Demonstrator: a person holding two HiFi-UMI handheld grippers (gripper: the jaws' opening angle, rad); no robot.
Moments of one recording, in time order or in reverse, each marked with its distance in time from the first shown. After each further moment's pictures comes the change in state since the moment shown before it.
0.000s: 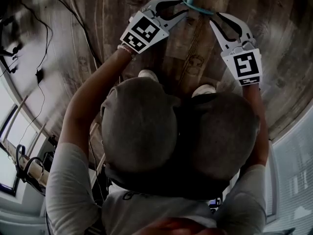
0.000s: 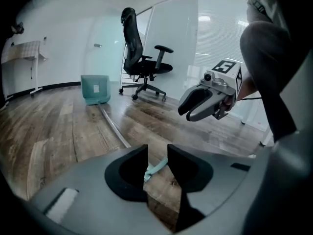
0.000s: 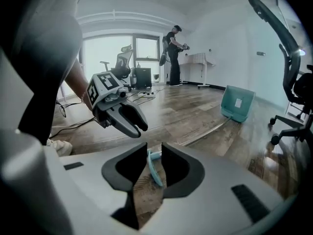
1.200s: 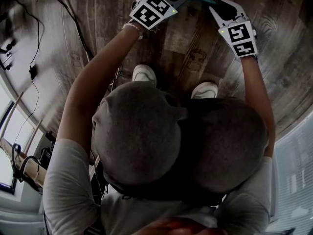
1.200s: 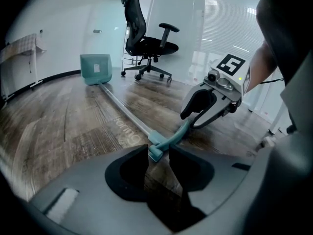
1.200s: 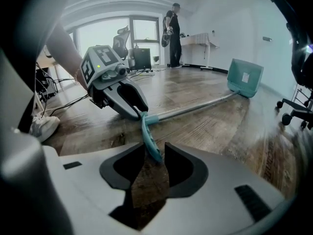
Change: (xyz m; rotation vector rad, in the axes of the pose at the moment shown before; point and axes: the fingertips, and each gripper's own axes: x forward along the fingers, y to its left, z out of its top) left arm 0.062 0.025 -0.086 -0.002 0.174 0.037; right arm 0.076 -0.005 -0.118 0.025 0.190 0.024
